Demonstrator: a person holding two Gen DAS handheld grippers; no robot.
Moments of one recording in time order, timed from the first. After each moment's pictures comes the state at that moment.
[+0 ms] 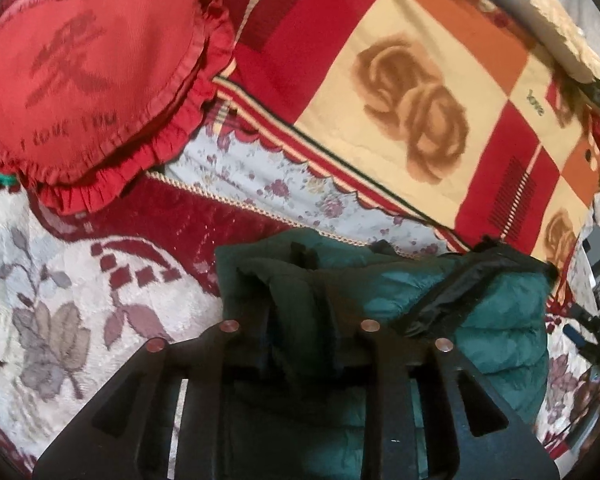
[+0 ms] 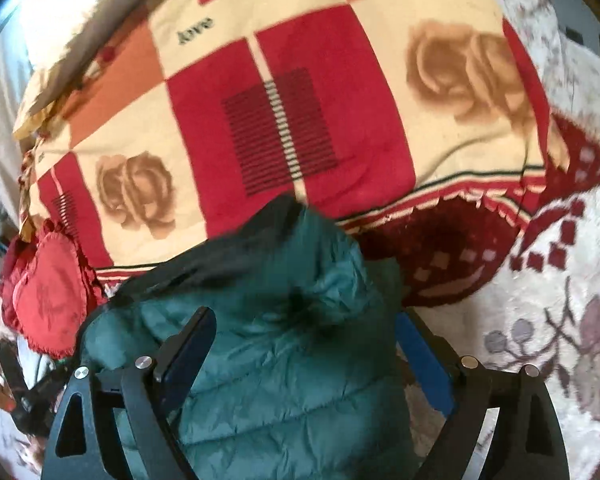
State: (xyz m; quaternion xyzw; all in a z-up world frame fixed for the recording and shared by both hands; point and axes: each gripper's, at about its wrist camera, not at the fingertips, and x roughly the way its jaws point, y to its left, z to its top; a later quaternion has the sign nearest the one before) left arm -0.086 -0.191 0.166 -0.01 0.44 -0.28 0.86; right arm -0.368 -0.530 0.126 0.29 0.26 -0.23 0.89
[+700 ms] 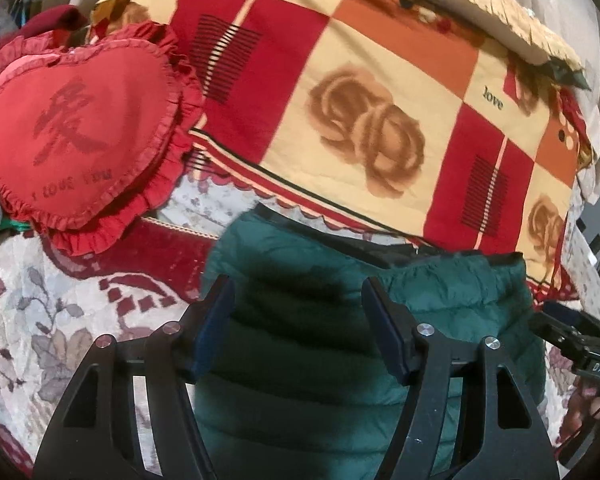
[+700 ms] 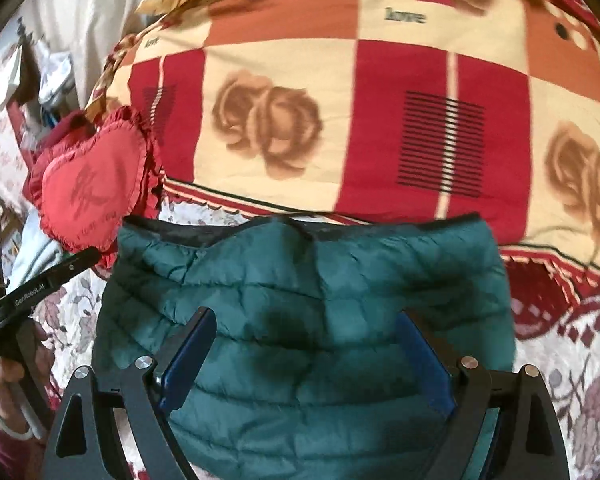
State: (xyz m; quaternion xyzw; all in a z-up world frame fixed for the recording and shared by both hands) left arm -0.127 -0.208 0.197 0.02 0.37 -0.30 0.88; right arm -0.283 -0.418 0.146 0.11 0.31 -0.14 0.93
